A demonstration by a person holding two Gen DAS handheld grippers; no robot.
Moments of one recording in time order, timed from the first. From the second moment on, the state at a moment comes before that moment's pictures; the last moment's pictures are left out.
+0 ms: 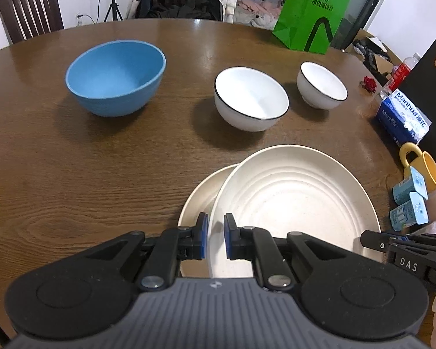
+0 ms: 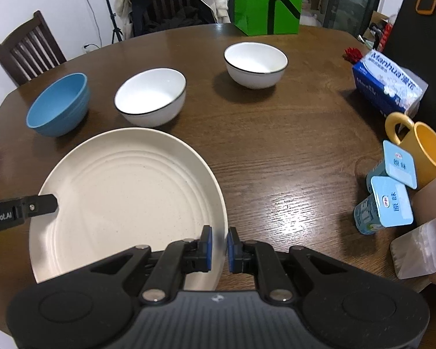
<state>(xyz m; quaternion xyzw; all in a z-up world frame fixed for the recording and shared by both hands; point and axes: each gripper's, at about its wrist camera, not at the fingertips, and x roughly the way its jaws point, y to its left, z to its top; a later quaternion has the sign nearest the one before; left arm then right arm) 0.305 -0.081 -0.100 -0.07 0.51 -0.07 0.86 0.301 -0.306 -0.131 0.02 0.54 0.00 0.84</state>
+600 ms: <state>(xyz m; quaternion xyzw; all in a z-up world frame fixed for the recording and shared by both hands) 0.318 -0.078 -0.123 -0.07 0.51 -0.06 0.85 0.320 -0.301 -0.160 0.00 0.55 0.02 0.84</state>
